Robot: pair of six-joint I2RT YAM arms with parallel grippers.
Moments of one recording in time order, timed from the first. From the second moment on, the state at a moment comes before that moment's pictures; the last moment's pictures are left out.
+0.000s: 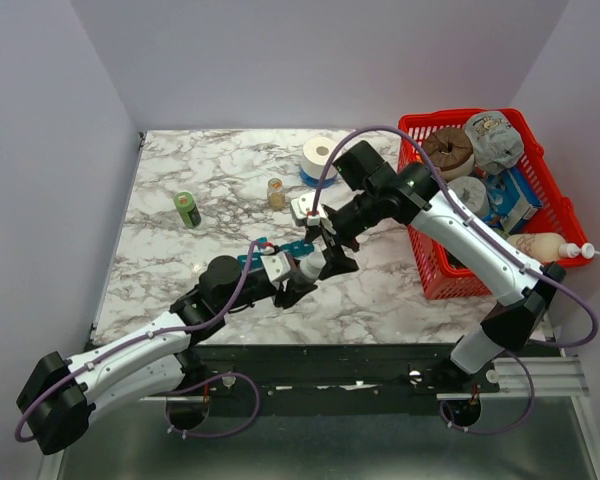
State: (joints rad) left arm -0.84 0.84 0.41 0.35 0.36 0.08; right arm 0.80 1.61 1.78 -1.20 -0.78 -0.92
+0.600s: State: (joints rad) left arm -0.84 0.82 0.40 0.32 0.27 0.05; right arm 0.77 1.50 1.54 -0.86 -0.68 -0.29
